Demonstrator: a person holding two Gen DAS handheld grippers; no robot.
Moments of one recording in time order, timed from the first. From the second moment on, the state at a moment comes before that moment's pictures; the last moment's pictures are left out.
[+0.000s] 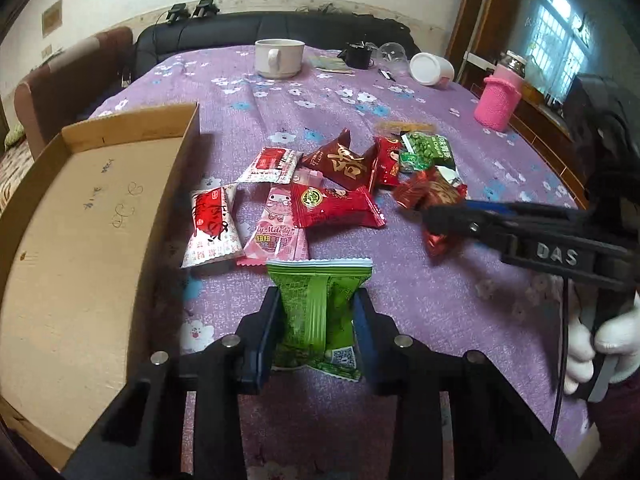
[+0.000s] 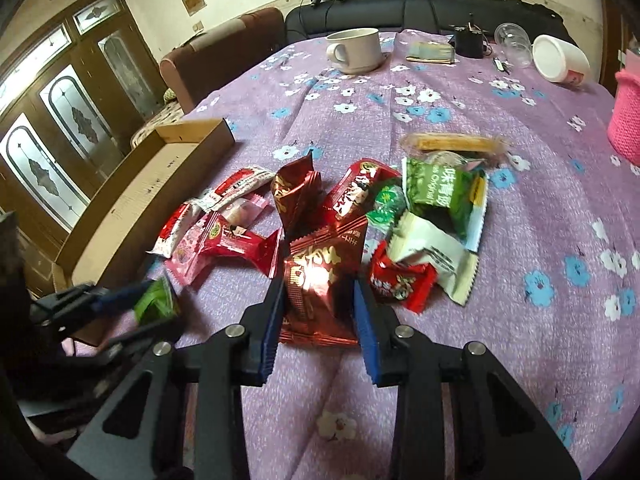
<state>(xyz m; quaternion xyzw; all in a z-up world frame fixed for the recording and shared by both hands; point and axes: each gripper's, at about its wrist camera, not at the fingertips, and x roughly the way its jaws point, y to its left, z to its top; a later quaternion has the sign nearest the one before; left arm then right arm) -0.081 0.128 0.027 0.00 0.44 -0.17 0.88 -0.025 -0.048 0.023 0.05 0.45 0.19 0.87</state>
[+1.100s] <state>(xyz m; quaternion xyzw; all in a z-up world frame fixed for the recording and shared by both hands) -0.095 0.342 0.053 -0.15 0.39 0.01 0.91 -0.038 0.150 0.061 0.05 0.48 0.38 0.79</state>
